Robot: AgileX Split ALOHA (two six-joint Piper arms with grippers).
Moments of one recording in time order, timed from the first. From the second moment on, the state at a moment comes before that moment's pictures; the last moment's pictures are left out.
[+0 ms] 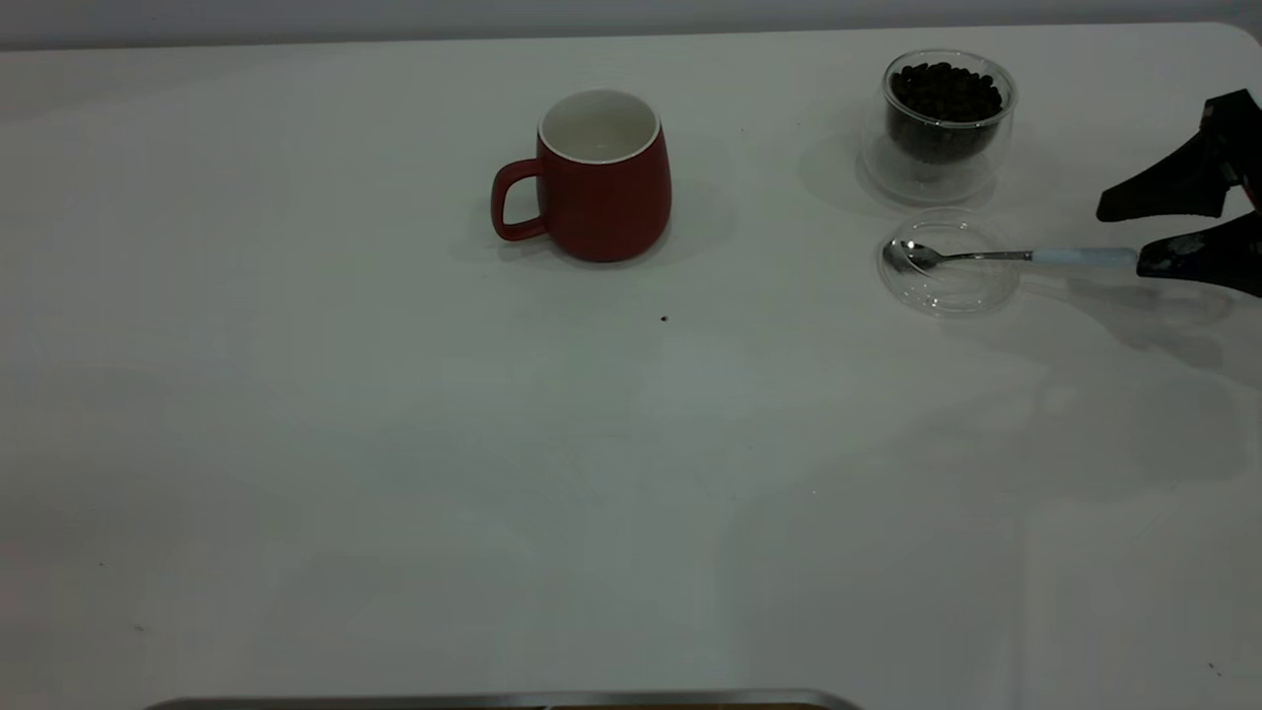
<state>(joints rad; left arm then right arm) -0.02 0.00 -0.50 0.01 1.16 0.01 -0.33 2.40 -1.05 1.61 0.76 -1.43</state>
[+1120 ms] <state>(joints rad) -0.02 0.00 -0.50 0.01 1.16 0.01 -0.25 2.48 -1.05 1.75 0.82 -1.48</state>
